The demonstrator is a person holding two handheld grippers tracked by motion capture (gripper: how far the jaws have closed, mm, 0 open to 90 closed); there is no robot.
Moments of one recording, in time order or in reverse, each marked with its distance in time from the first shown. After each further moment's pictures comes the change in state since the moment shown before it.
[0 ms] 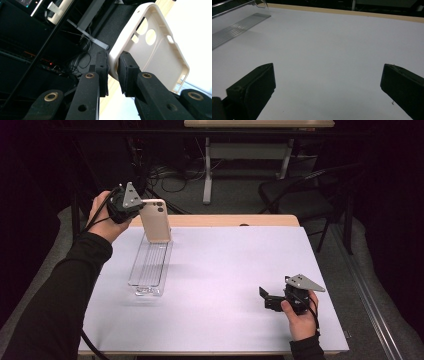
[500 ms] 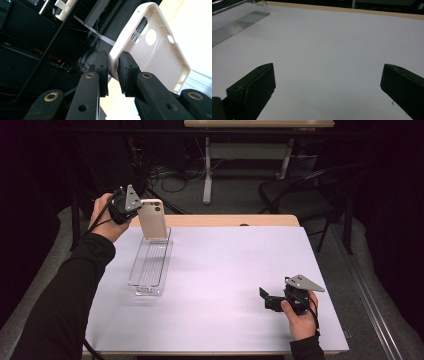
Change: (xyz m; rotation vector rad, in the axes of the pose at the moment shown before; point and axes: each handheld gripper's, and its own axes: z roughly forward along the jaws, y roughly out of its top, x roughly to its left) left arm -0.003 -0.014 0.020 0.022 0.065 0.031; right arm -0.002 -0.003 0.002 0.006 0.001 0.004
